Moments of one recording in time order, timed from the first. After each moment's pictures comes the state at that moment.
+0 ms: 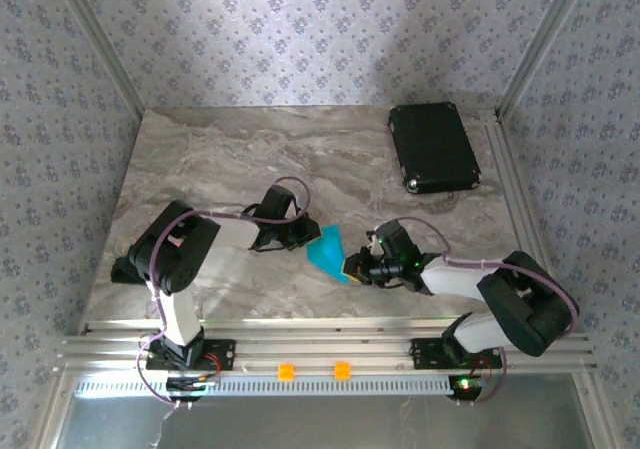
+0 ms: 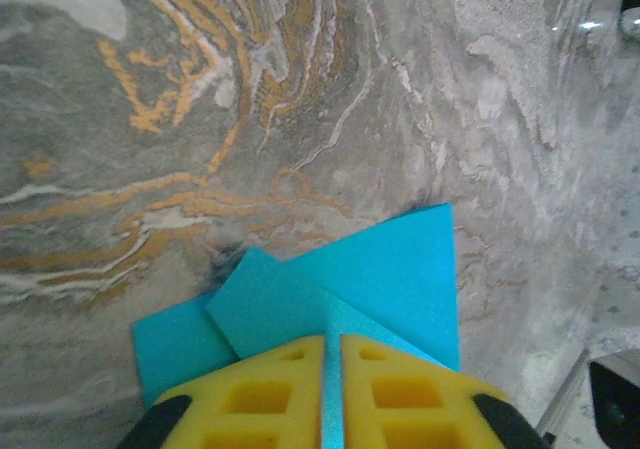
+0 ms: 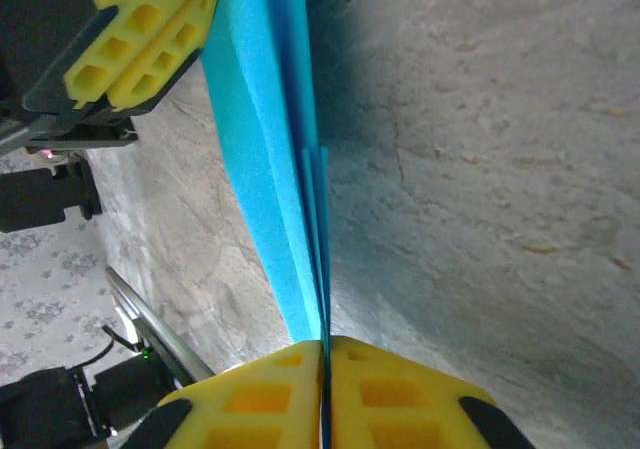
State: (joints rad) left arm -0.61 1.82 0.83 0.16 0.46 -0.97; right arm 0.65 1.37 0.38 0.22 -0.49 1.08
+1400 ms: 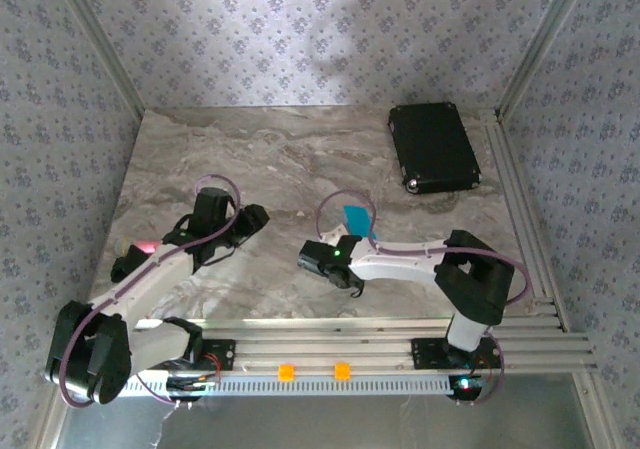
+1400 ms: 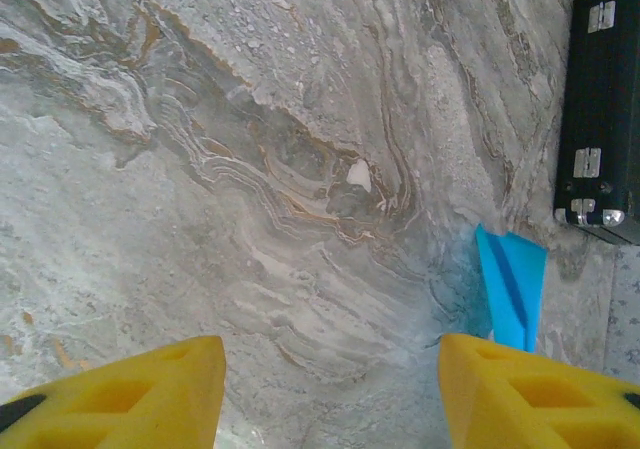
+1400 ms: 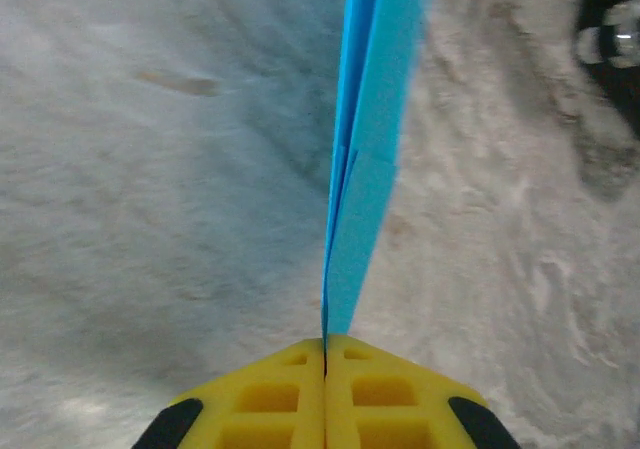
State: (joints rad) left arm -0.38 1.12 0.62 -0.24 0.22 -0.93; right arm 1.12 1.71 1.05 -0.88 0.66 0.51
